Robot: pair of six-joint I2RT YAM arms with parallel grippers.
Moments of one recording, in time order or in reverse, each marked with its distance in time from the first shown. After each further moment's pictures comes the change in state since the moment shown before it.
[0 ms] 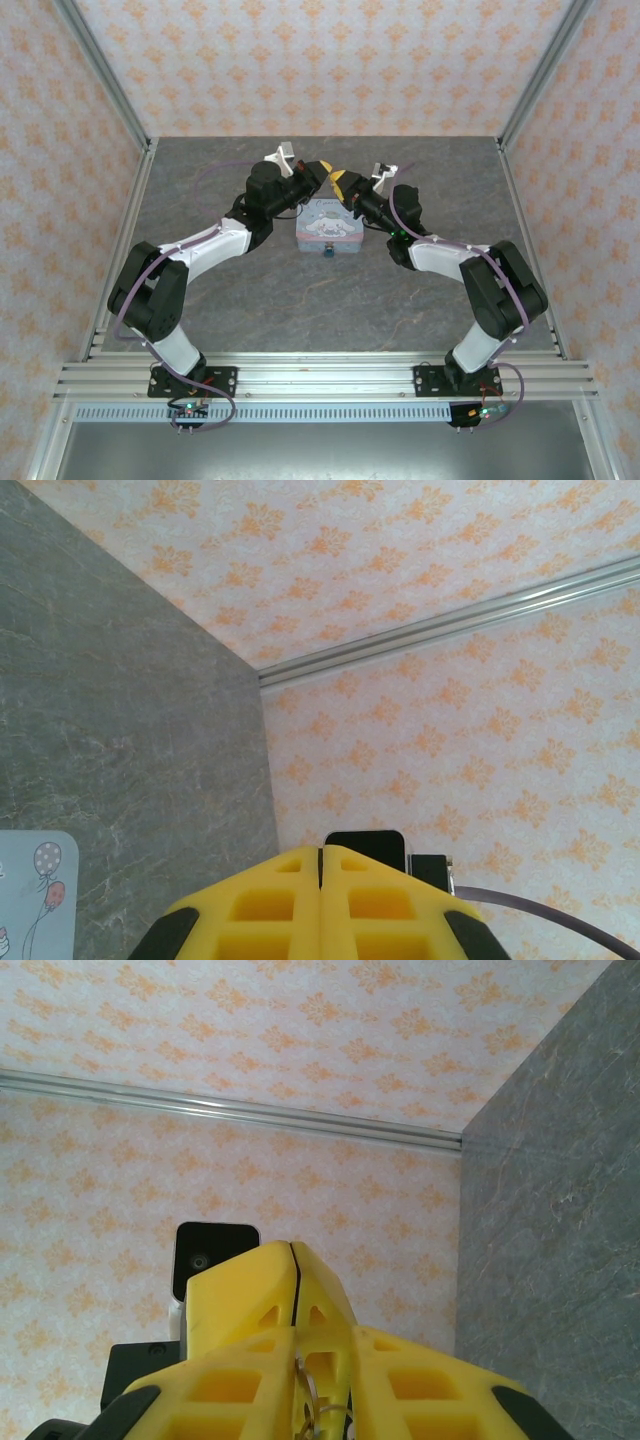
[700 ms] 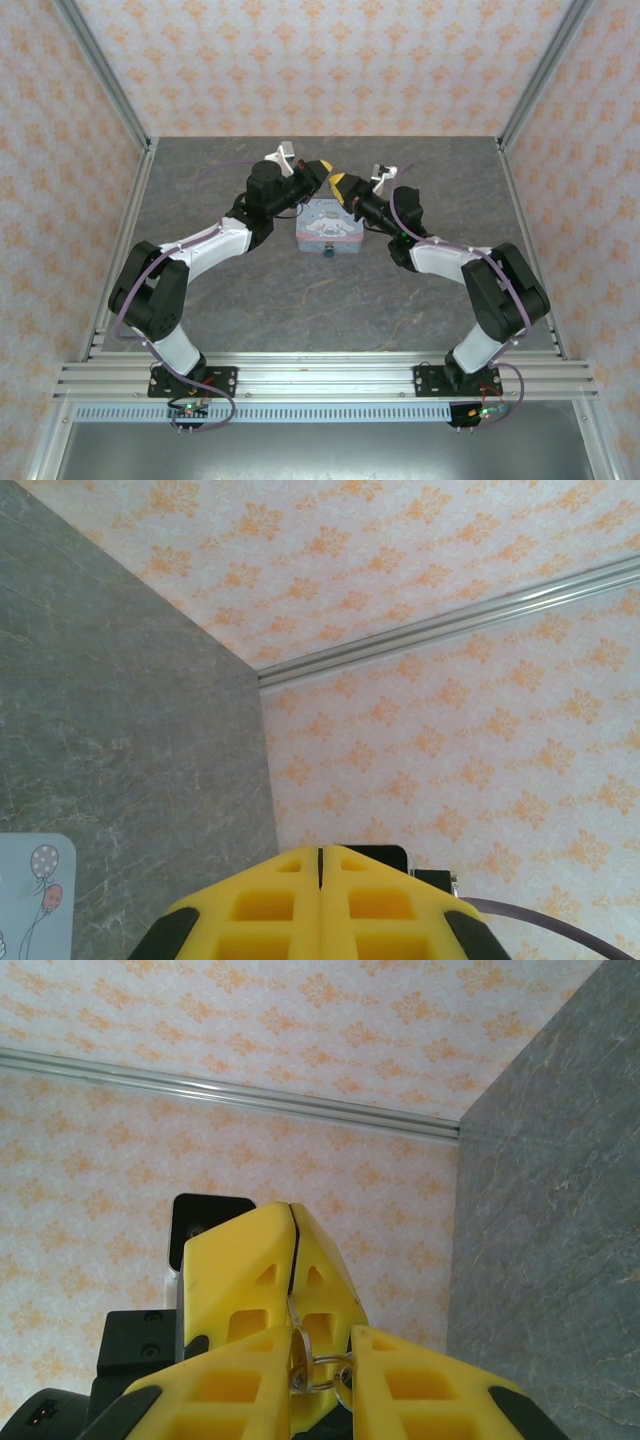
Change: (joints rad) left arm 0.000 0.005 0.007 -0.002 0.000 0.000; right arm 0.001 -0.016 -0.014 -0.008 -0.026 -0.023
